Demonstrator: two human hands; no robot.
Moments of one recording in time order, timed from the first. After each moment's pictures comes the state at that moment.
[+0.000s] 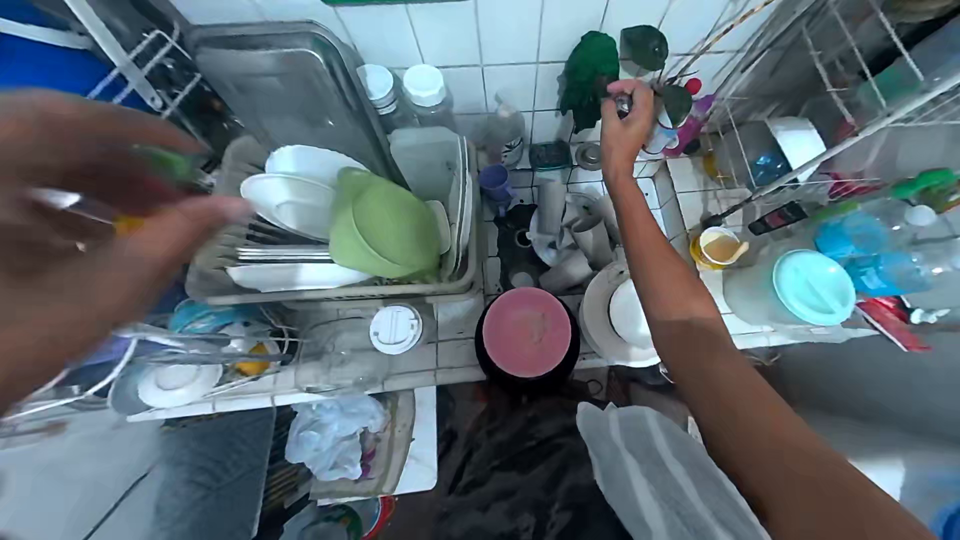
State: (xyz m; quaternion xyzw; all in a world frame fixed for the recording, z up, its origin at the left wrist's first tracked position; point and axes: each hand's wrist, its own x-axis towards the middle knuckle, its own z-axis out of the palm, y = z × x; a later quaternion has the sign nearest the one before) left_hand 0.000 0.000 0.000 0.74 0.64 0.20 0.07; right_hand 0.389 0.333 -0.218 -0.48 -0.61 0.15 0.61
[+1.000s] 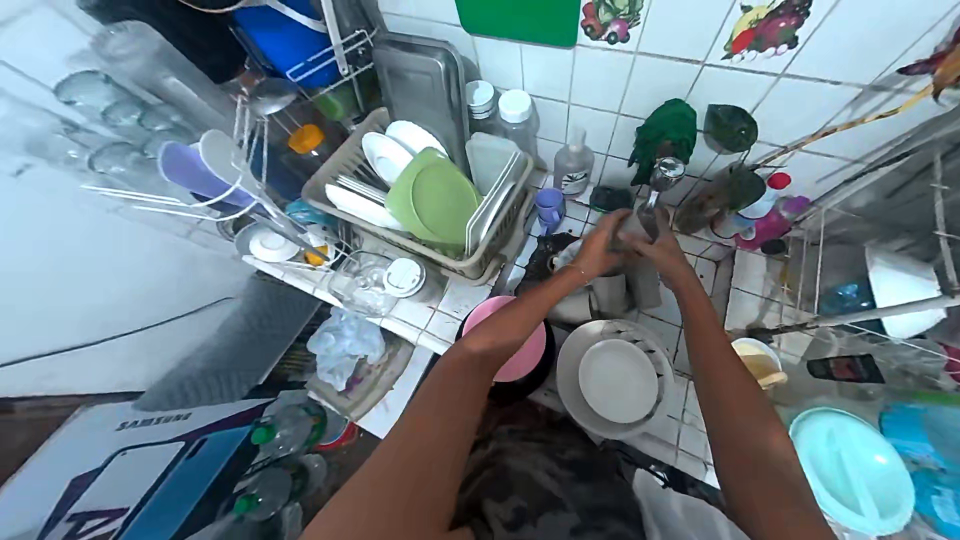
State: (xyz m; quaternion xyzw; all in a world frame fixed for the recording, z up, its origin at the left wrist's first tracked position) left_hand 0.338 0.248 -0.294 0.61 0.58 0.48 0.25; right_hand 0.497 0.313 -0.272 -0.41 -0.70 0.53 0.25
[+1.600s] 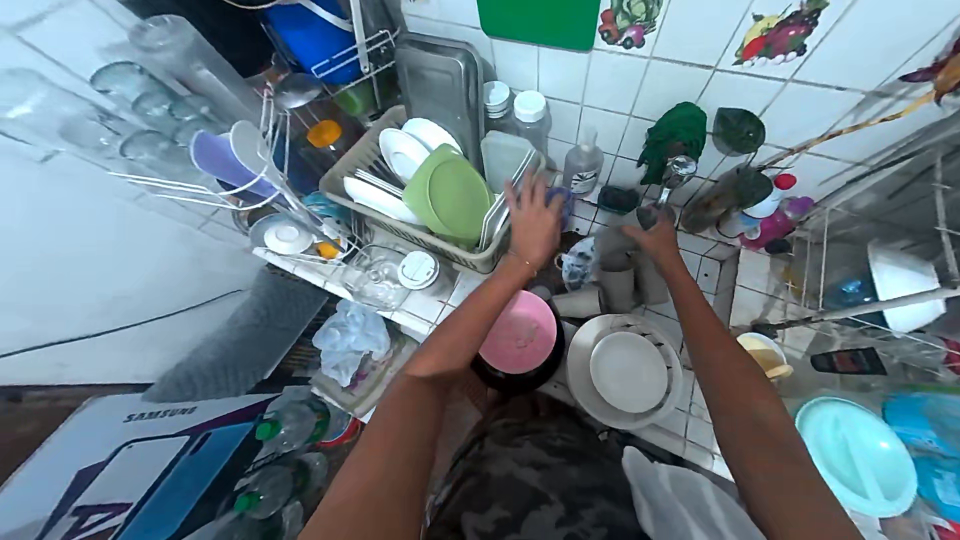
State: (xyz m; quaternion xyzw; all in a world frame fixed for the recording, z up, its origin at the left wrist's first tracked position) left_hand 0.247 0.161 -0.230 0.58 0.78 0.22 -0.10; right_hand 0.459 0.318 -0.274 -0.49 -0.71 0.42 0.27
